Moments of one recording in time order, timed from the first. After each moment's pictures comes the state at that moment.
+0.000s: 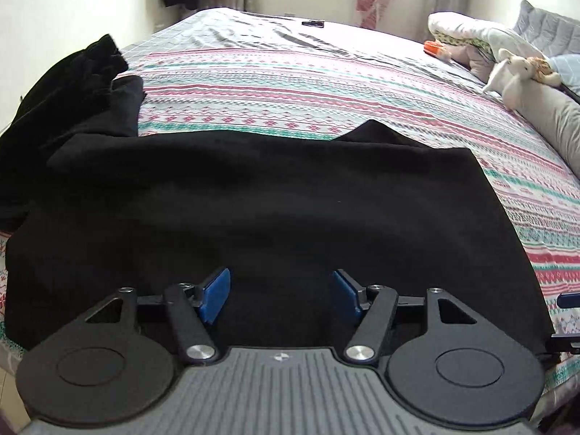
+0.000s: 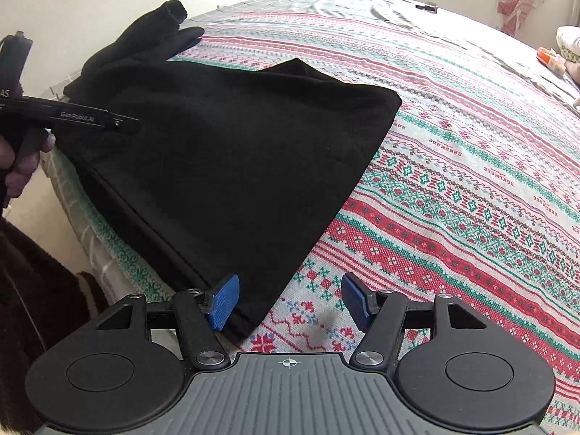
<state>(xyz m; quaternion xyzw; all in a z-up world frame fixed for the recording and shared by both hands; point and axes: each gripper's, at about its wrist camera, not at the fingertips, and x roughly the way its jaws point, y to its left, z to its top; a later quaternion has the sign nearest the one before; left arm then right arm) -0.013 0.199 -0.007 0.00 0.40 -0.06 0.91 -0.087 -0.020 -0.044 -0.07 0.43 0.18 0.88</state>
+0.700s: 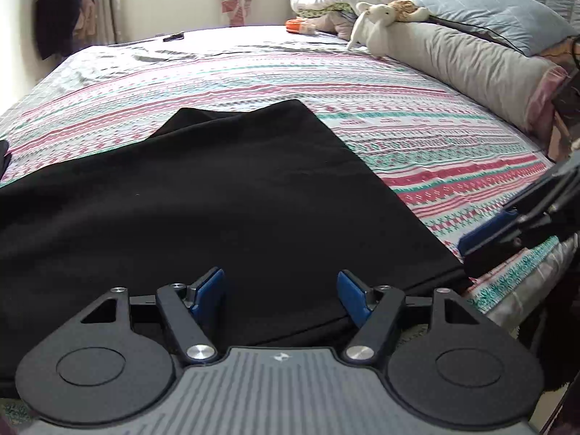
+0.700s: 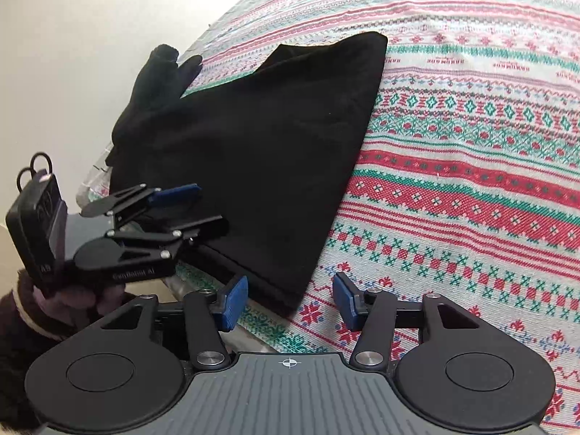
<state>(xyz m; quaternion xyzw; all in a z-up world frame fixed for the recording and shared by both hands) -0.048 0.111 -0.028 0.09 0.37 -0.24 0.89 -0.075 -0.071 -0.049 0.17 0.50 0.24 0.82</state>
